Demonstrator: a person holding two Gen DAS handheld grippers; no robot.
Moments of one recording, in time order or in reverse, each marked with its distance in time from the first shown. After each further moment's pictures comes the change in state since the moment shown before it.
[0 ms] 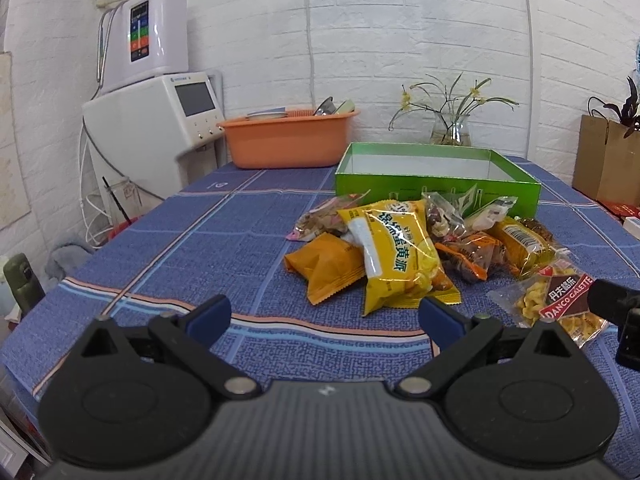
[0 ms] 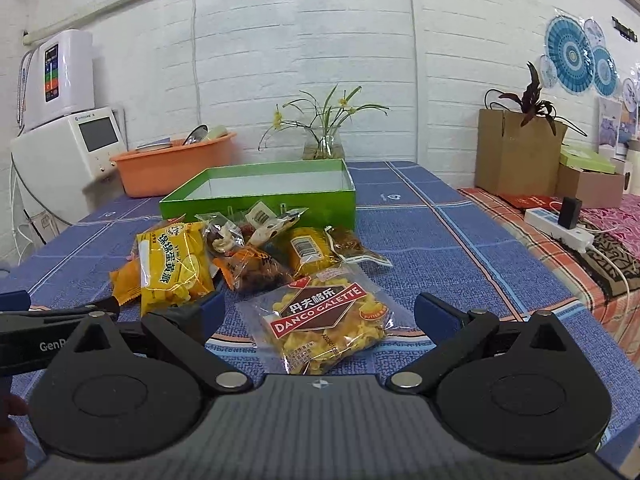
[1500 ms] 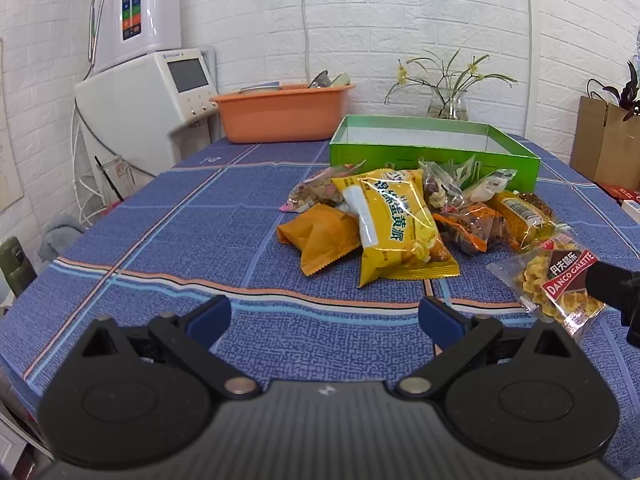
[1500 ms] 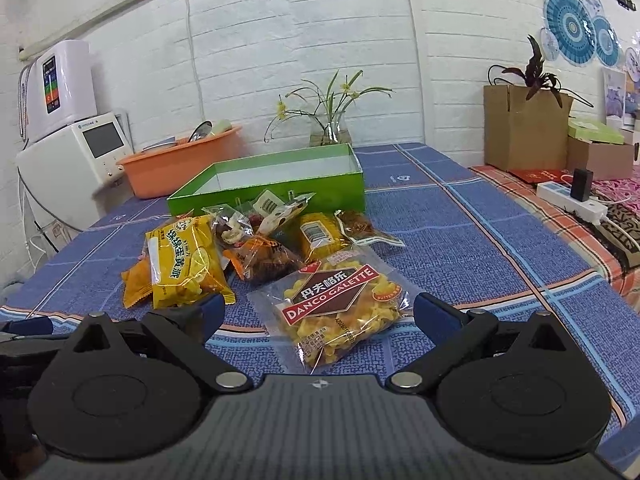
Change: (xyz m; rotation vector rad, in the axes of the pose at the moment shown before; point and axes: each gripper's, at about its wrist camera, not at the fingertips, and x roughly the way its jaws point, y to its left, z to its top) left arm 0.008 0.000 -0.009 0.001 0.065 -0.018; right arm 0.003 -0.003 -0.005 0.057 0.015 0.041
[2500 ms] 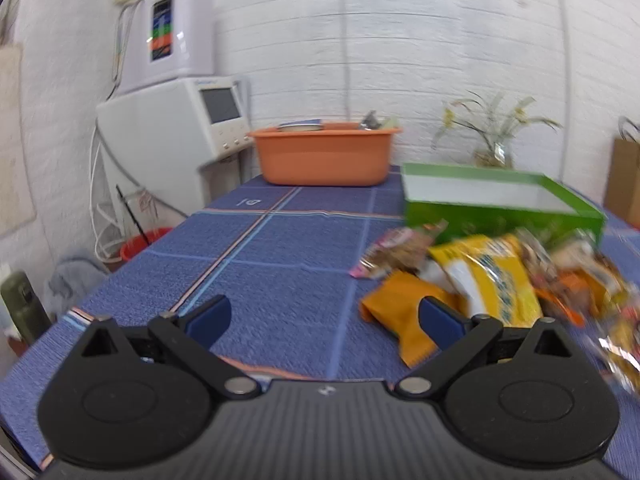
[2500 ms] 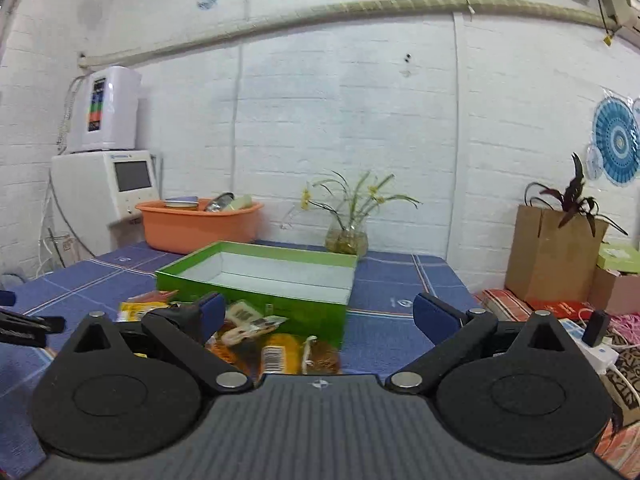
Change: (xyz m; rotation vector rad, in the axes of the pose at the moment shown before) left arm 0.052 0.077 0.038 -0.070 -0.103 0.043; right arm 0.027 -0.062 0.076 -0.200 -0.206 0.093
